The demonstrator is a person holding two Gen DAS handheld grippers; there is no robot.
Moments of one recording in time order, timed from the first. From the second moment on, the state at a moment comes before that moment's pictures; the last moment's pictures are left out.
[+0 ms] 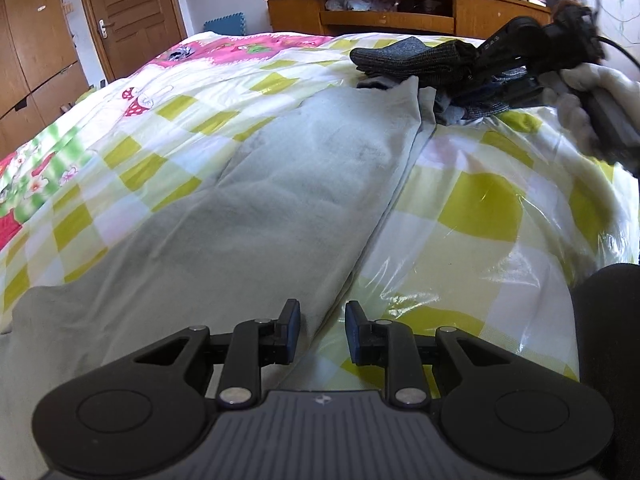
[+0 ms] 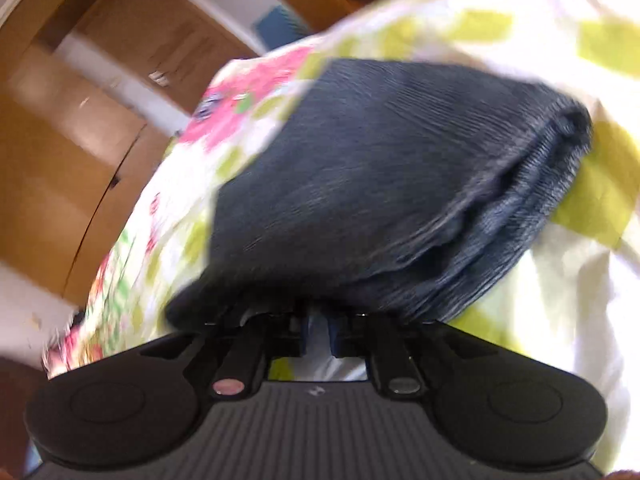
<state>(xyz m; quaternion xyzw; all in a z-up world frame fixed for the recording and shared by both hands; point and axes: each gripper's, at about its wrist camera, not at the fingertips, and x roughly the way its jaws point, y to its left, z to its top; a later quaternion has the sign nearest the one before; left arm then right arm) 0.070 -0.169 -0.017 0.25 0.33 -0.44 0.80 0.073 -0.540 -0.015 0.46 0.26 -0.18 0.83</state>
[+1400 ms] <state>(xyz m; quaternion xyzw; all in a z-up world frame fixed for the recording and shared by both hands) 0.064 -0.173 -0.013 0.21 0.32 -0.44 0.81 0.054 -0.500 -0.010 0.51 0.24 -0.13 0.81</state>
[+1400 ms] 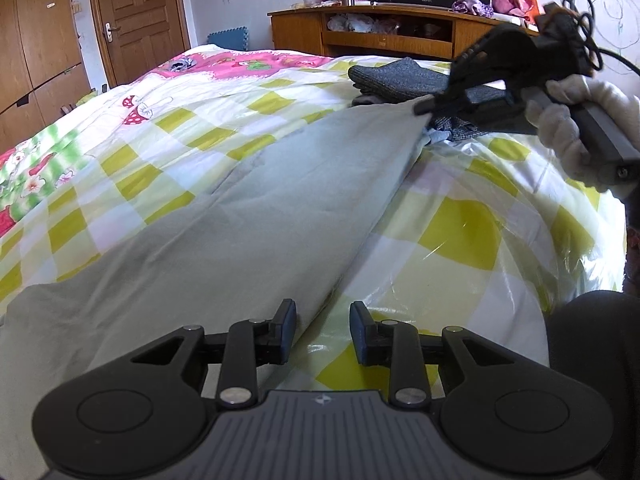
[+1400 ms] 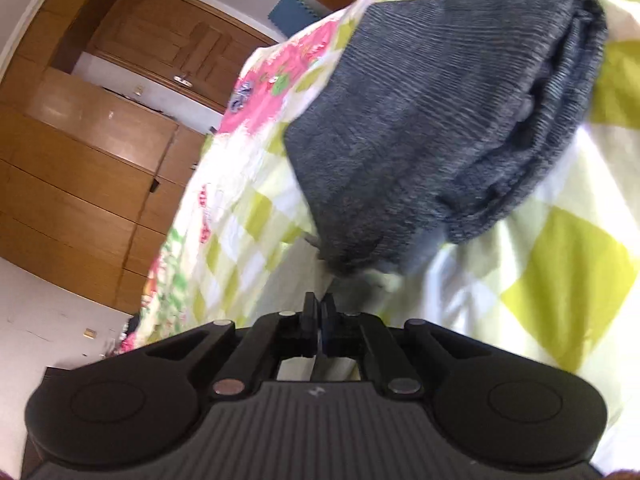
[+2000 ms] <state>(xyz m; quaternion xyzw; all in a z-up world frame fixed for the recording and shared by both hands) 0.076 -0.141 -0.009 0.19 0.32 -0.40 0.84 0.099 -0.480 -0.024 0.51 0.26 -0.09 0.82</state>
